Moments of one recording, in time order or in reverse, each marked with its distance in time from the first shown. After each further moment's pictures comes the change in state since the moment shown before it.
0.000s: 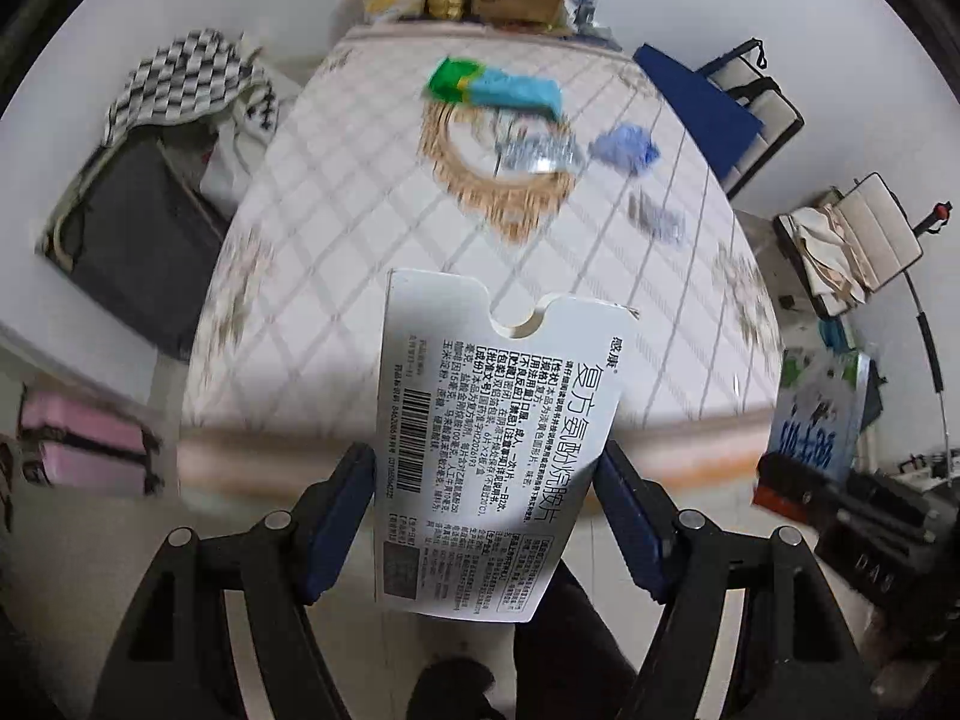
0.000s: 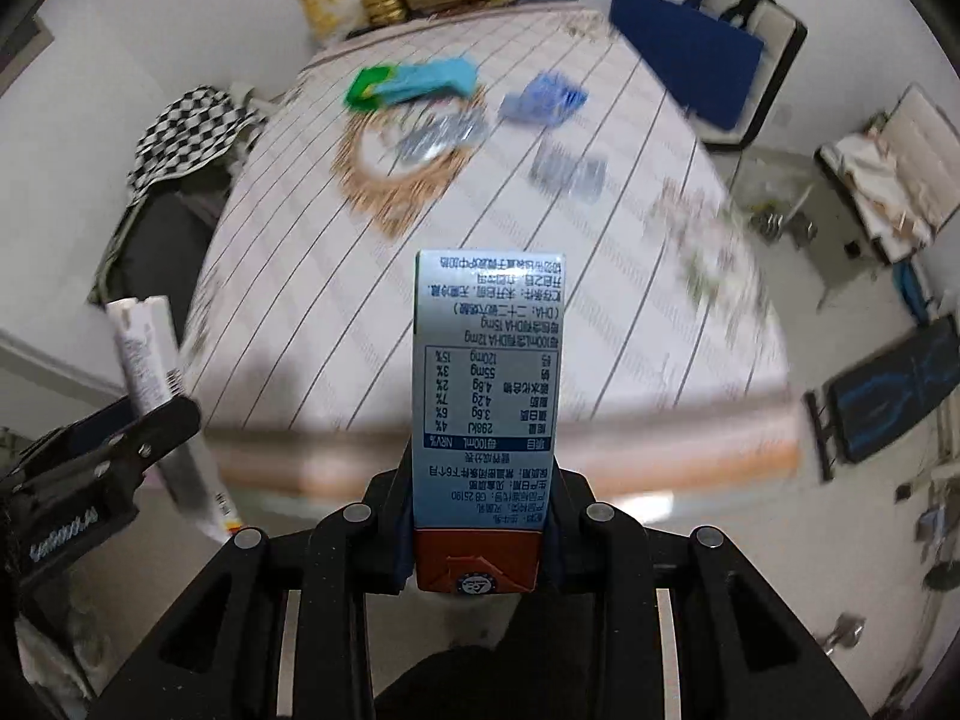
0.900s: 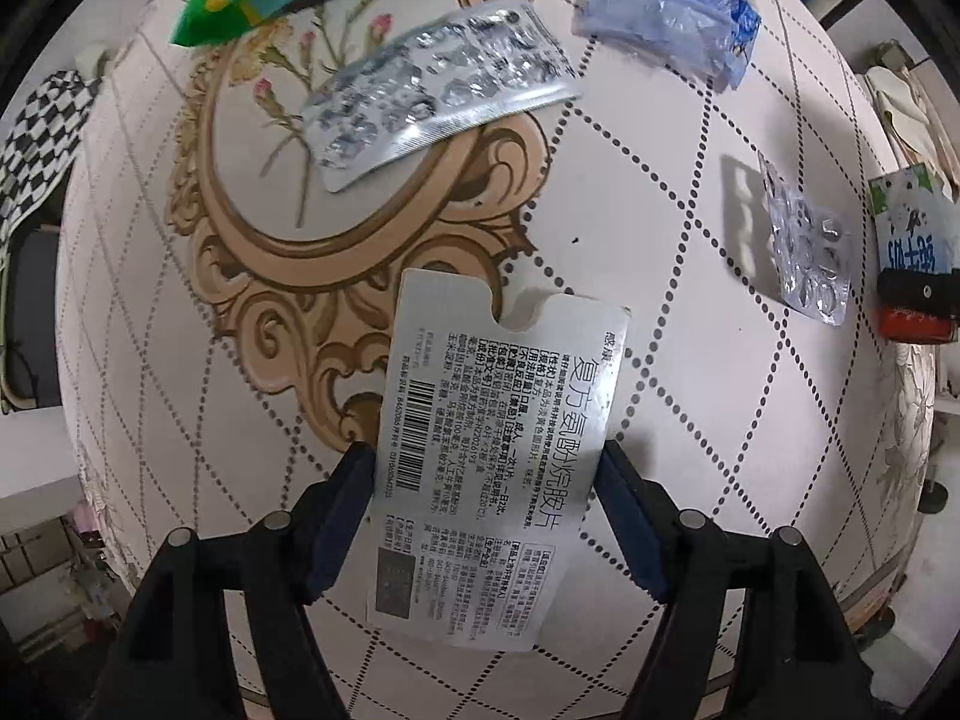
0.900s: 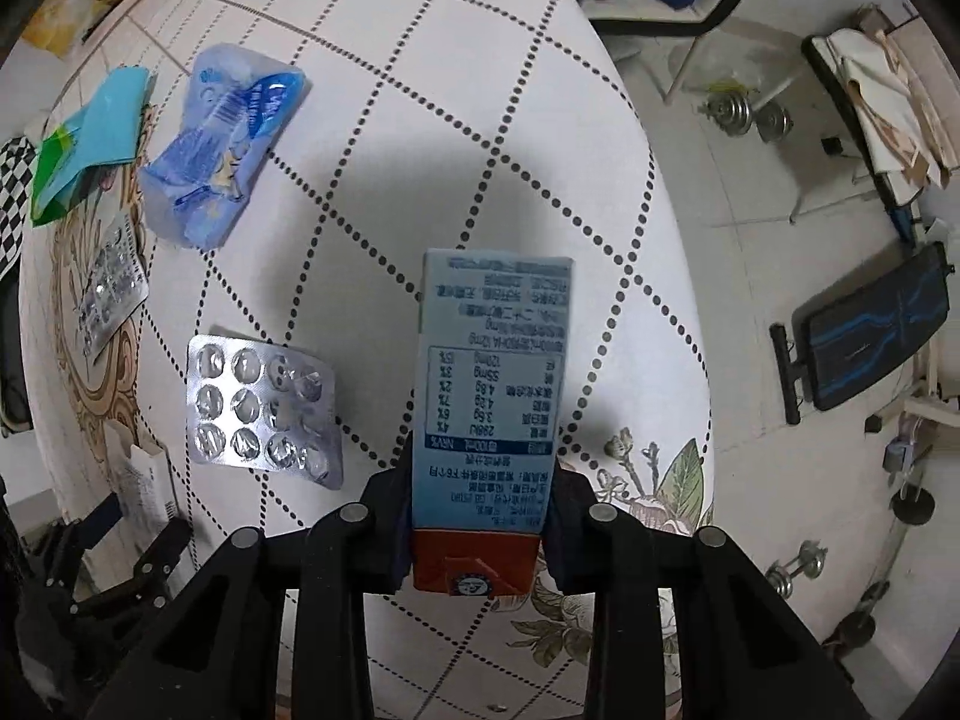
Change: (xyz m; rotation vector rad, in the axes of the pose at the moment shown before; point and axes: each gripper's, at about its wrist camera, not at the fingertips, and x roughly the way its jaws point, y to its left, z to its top) left arm 0.229 -0.108 0.193 0.194 0.361 0.177; right arm 0.222 -0.187 0.284 0.183 0.373 -0.141
